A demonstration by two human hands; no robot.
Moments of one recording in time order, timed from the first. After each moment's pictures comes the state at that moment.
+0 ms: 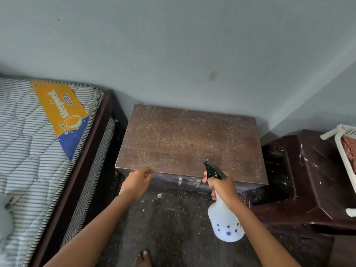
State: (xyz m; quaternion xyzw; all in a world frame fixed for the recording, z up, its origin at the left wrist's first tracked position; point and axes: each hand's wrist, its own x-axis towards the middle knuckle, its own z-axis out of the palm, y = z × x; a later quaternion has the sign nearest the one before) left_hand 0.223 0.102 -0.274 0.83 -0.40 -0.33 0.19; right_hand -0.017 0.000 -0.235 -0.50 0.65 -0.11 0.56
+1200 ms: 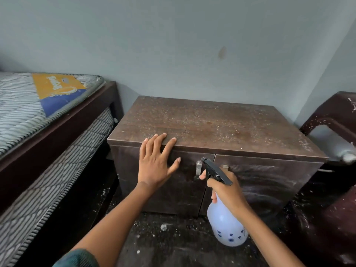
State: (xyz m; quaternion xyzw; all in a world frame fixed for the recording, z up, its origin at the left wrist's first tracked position) left_hand 0.217 0.081 -0.486 0.75 -0.58 0.24 0.22; right_hand 0.009 0.067 -0.454 -0.67 0.46 -0.34 0.48
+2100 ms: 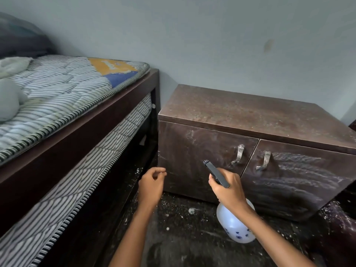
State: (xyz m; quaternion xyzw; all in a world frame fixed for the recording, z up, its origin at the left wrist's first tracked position) left_hand 0.255 0.219 -0.547 0.75 -0.23 -0.24 0.57; right_hand 0.077 0.119 -0.529 -0.81 0.40 -0.34 0.27
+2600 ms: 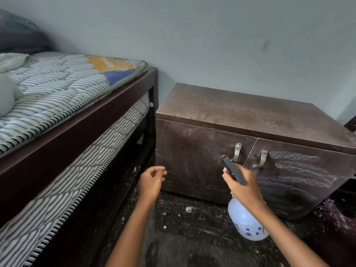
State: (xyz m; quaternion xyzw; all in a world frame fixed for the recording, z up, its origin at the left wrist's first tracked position) left_hand 0.250 0.215 -0.544 0.71 -0.21 -0.29 0.61; right_hand 0.043 0.099 -0.522 -0.77 0.42 -0.36 0.30
